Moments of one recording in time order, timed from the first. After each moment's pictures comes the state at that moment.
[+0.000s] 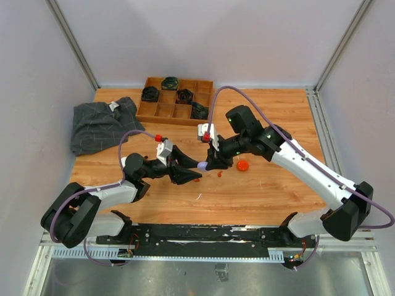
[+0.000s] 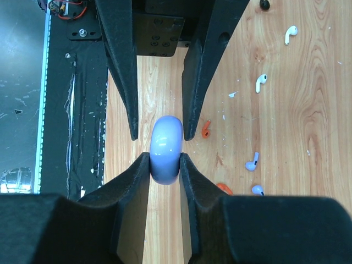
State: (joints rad) left arm -0.55 1.26 0.31 1.24 0.90 -0.48; right arm 0.76 1.36 1.35 -0.80 -0.68 -0.52
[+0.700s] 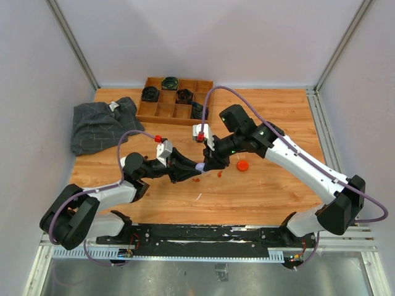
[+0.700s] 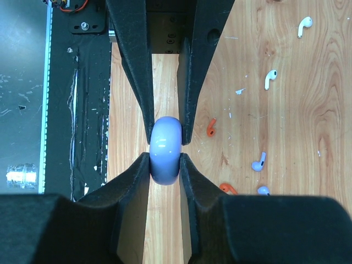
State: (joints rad) left arm -0.54 1.25 0.31 1.20 0.90 -0.42; right arm 0.78 1.42 1.39 -0.84 -0.68 -0.53
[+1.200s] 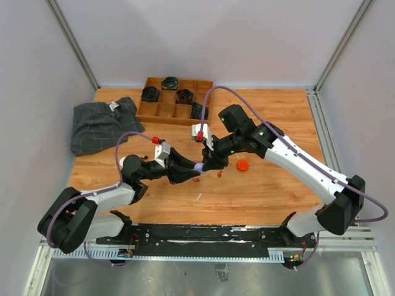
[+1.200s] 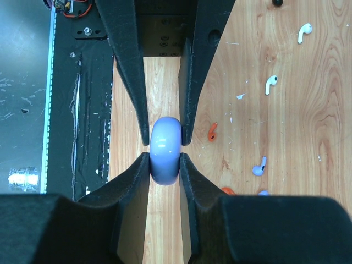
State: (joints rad) left arm -0.54 1.21 0.29 1.21 0.89 -0.42; right arm 0.79 1.43 1.40 -0.83 -0.68 -0.51
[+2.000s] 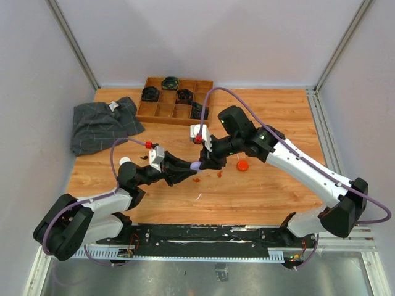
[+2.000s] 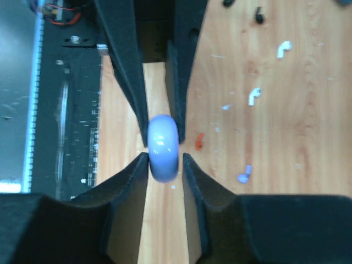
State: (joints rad) left arm -0.54 1.15 0.22 1.26 0.80 -0.41; right arm 0.82 1.41 1.40 -0.78 -0.63 -0.51
